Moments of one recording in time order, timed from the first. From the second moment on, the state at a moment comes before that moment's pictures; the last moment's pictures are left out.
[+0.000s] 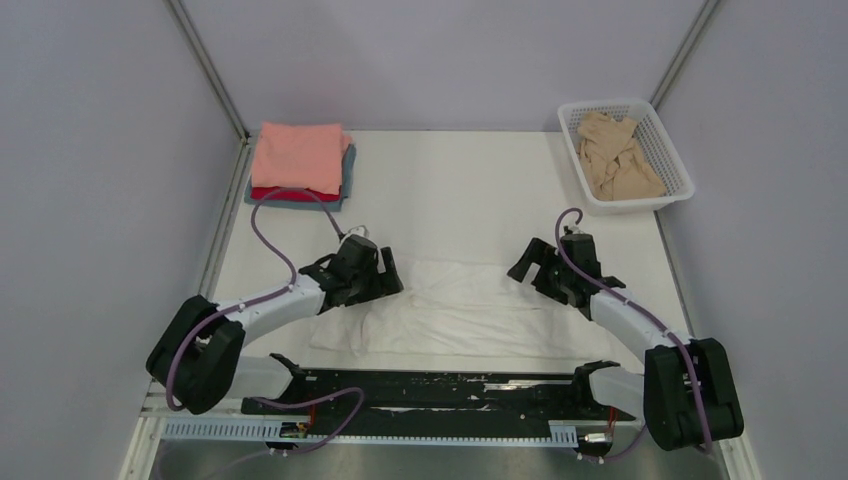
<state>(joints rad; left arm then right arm) -0.63 1.28 0.57 -0.22 -0.09 -0.81 0.19 1.16 0.46 -0.13 -0.16 0.62</state>
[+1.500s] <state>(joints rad) -0.38 2.69 2.40 -0.44 0.70 -0.63 0.95 1.54 0.75 -0.14 -0.38 0.67</state>
